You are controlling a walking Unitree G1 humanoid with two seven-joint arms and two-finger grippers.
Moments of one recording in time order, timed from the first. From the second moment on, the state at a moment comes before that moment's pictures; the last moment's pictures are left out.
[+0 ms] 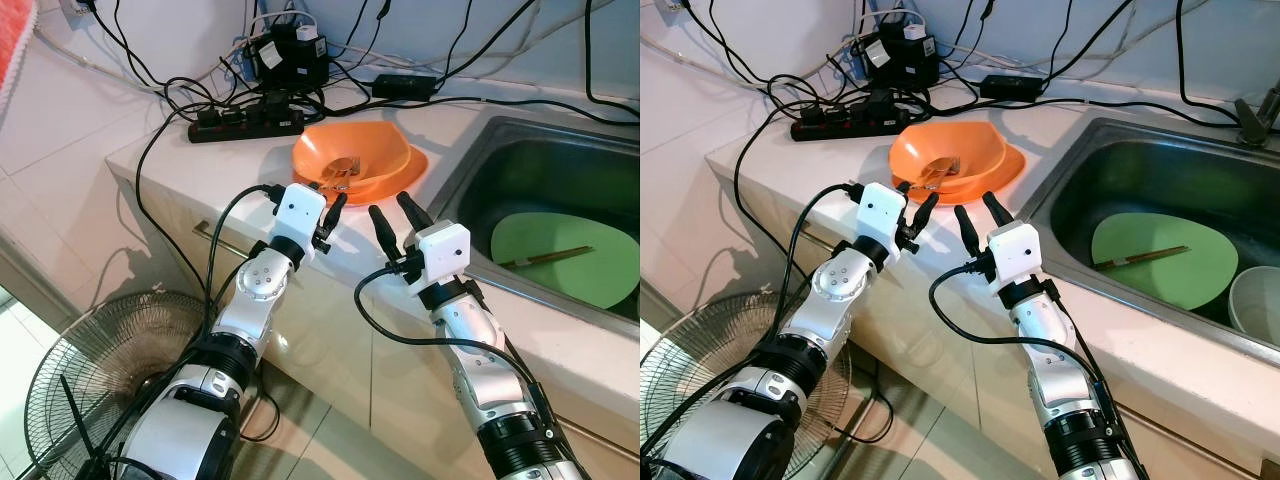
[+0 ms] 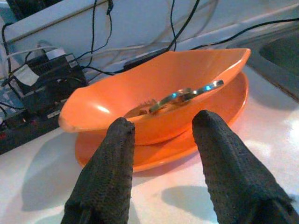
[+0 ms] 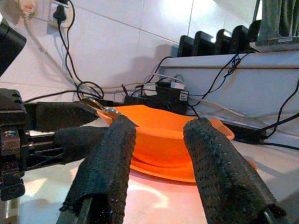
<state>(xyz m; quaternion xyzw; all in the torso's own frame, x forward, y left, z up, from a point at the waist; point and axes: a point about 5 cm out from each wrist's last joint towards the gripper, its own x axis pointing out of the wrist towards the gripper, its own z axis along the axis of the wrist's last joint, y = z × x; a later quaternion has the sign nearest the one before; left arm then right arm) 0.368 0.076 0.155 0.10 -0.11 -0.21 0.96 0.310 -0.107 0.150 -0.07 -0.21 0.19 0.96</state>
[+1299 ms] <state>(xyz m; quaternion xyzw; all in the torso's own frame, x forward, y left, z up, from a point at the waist) 0.378 0.096 0.165 0.13 -0.12 -0.13 0.98 0.313 -0.107 0.151 -0.08 -0.21 0.19 0.96</state>
